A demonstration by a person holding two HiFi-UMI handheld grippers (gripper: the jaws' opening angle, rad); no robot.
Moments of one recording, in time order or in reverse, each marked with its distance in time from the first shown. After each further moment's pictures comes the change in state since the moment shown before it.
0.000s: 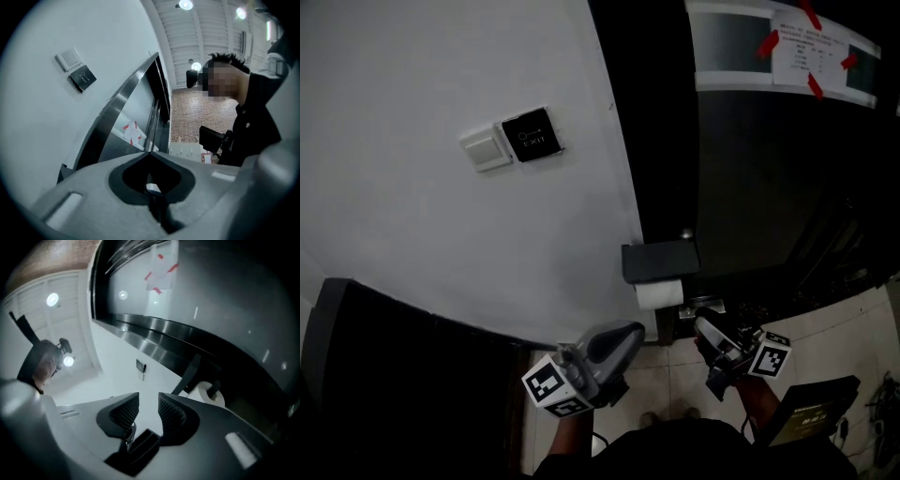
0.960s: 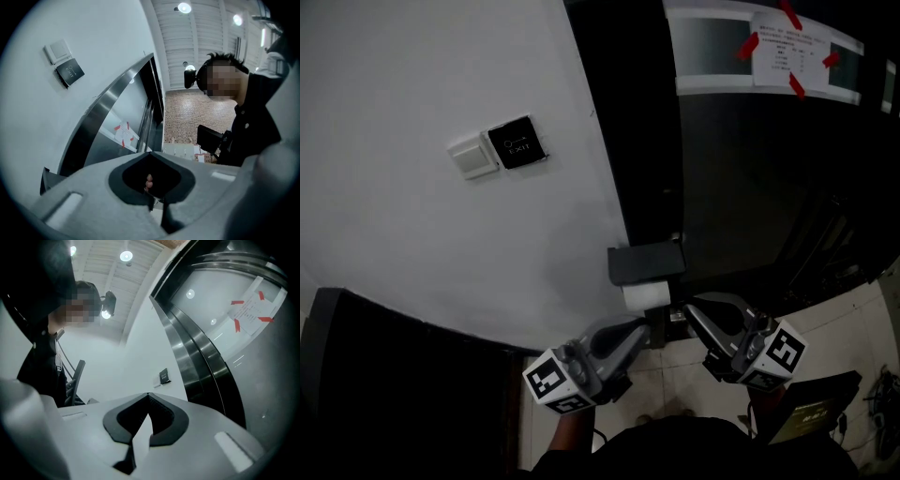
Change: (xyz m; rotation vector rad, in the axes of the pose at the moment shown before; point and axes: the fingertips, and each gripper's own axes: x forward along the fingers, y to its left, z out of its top) left arm 0.031 -0.019 0.004 0.016 -0.014 -0.092; right arm 0.032 0.112 0.048 -0.734 0.042 0.069
